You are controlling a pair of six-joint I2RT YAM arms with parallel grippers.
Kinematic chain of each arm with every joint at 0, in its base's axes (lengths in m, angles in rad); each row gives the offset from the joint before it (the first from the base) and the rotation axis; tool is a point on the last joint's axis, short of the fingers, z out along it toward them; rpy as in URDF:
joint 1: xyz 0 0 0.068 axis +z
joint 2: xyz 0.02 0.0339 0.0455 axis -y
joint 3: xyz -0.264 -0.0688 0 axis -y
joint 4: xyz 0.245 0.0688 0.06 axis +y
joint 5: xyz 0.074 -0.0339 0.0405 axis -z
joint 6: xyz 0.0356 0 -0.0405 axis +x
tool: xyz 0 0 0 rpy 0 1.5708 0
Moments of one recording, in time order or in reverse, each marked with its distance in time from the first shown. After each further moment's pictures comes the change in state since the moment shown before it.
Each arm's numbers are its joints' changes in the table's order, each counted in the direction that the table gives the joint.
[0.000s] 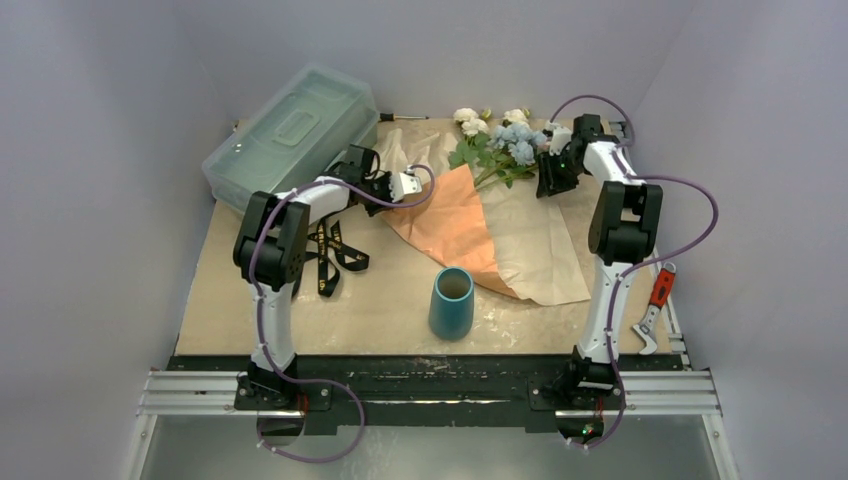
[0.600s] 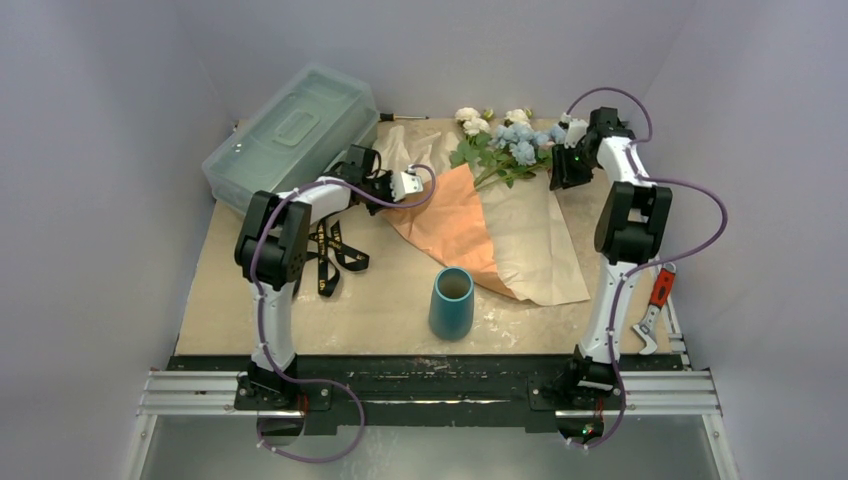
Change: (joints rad) left arm -0.005 -0.010 0.006 -0.026 -0.007 0.000; right arm -0.057 -0.002 0.070 0.044 0.019 -0.006
